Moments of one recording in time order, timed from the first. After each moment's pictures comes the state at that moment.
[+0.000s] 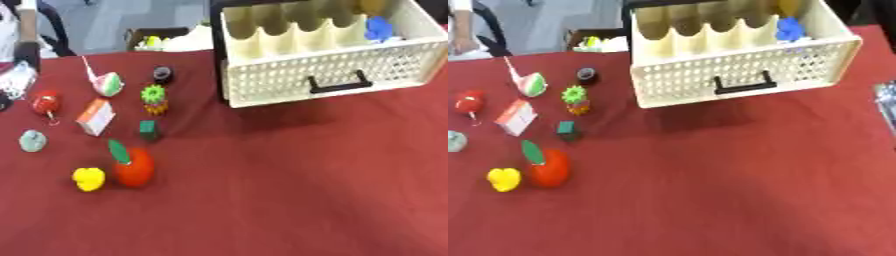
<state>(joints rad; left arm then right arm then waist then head) -0.59 0.96 -0.25 -1.99 -0.71 0.14 -0.23 -0.51 -0.70 -0.02 -1.99 0.17 -0.08 -0.65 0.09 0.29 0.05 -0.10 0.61</state>
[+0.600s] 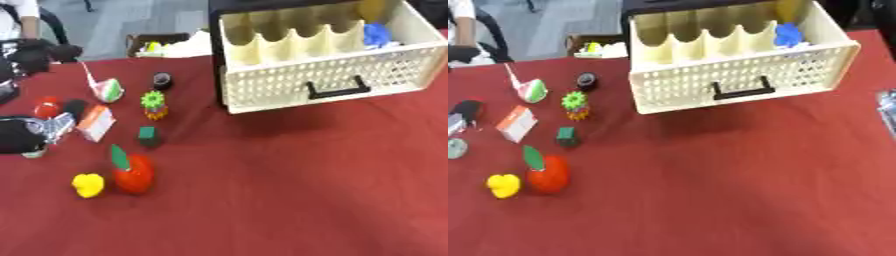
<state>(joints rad) -0.64 0.97 -0.36 -1.99 -0.67 0.15 -0.43 -0.51 -0.69 -0.02 -1.99 0.17 -0.08 -0.63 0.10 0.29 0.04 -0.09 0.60</state>
